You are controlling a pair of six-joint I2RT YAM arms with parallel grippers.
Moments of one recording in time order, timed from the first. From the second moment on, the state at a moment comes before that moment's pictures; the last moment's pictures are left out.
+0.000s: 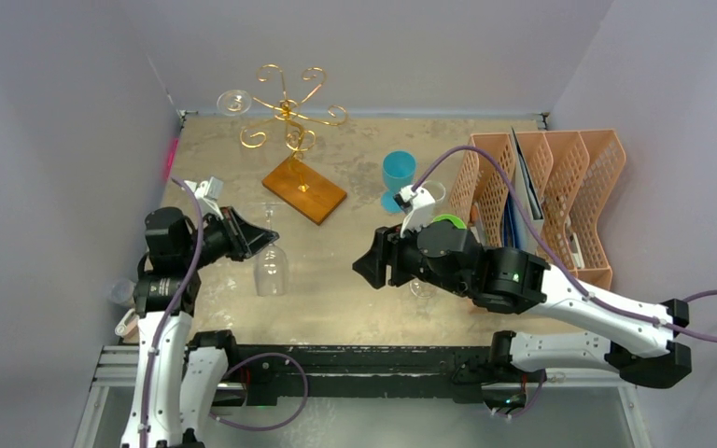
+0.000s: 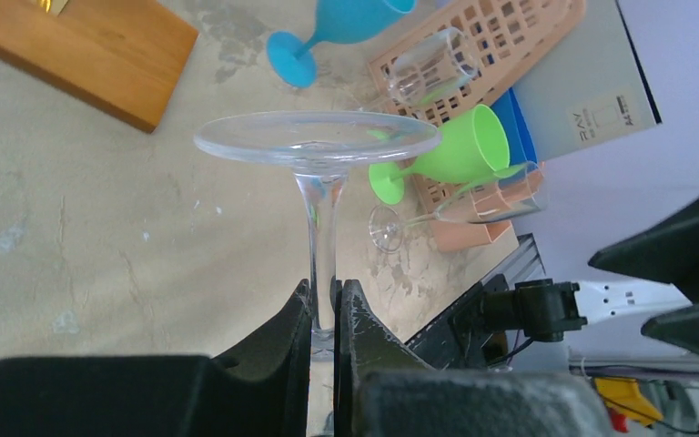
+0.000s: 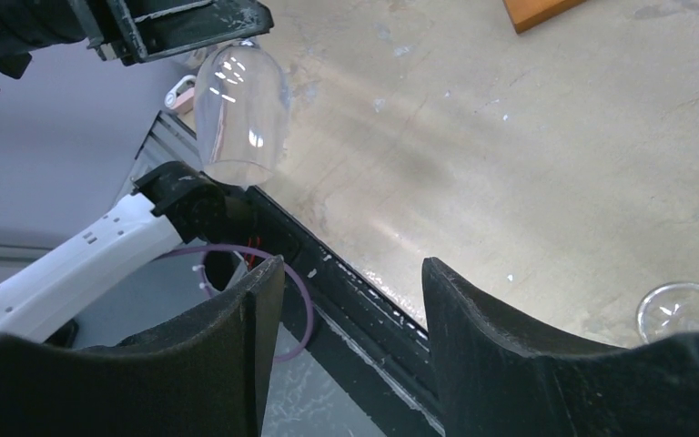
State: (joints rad) left arm 0.09 0.65 0.74 -0.51 0.80 -0.50; right arm 1.23 1.04 1.19 -0.62 0.29 0.69
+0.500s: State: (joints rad) left arm 0.09 0.58 0.70 -0.13 1.02 -0.38; right arm 1.23 0.98 1.15 -0.60 0.20 0.69
